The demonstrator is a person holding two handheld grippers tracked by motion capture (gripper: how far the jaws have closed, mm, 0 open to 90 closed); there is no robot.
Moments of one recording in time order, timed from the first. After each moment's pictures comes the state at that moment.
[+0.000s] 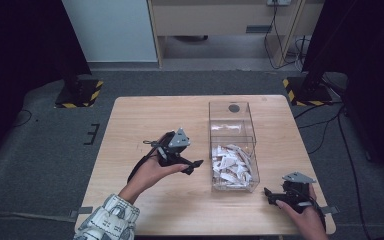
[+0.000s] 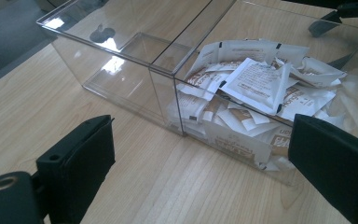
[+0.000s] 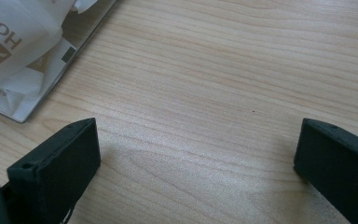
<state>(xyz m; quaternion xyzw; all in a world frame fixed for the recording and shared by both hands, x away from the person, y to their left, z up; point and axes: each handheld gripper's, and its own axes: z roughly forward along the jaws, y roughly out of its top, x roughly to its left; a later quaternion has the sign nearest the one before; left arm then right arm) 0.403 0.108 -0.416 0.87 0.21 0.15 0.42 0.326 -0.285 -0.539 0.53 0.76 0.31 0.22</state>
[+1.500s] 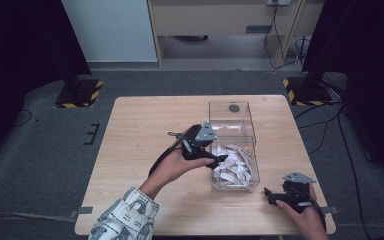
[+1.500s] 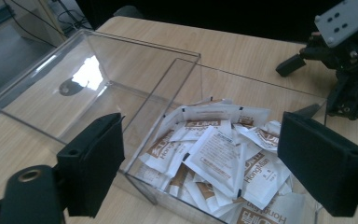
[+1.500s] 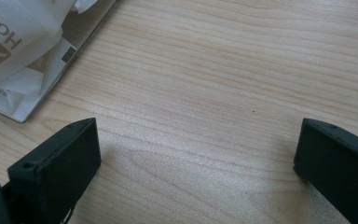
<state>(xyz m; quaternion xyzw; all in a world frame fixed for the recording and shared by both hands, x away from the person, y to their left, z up) 0.404 0.039 -0.389 0.88 0.16 0.14 0.43 0.326 -0.285 -0.539 0.53 0.76 0.31 0.21</state>
